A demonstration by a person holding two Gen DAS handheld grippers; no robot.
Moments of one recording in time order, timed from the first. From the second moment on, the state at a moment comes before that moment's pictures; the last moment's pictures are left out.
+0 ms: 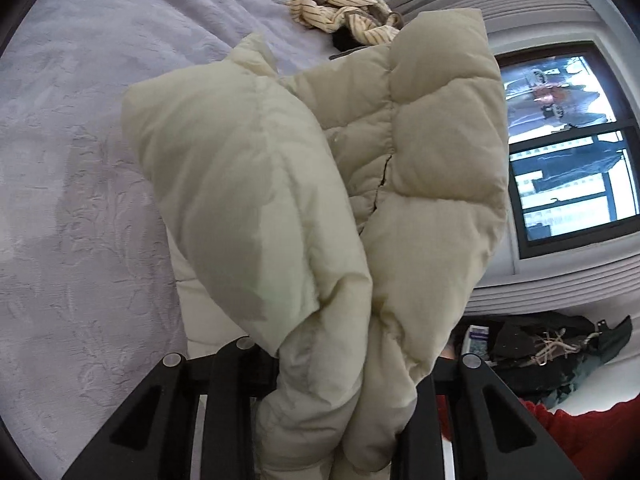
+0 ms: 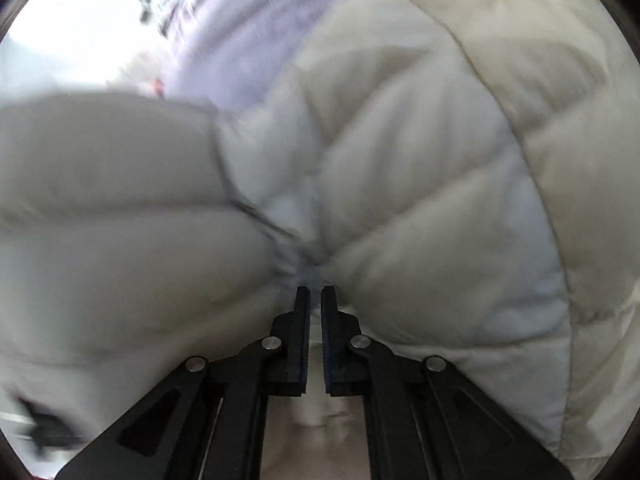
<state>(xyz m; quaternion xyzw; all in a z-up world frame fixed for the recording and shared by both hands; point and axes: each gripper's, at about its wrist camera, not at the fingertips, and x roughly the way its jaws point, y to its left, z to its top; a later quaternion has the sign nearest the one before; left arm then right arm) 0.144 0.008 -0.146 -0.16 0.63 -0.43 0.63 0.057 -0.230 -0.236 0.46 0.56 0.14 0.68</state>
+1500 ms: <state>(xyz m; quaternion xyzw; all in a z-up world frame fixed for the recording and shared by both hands) 0.095 -0.141 -0.122 -0.10 0.65 -0.45 0.60 -0.061 -0.321 -0.280 0.52 0.50 0.10 0.69</state>
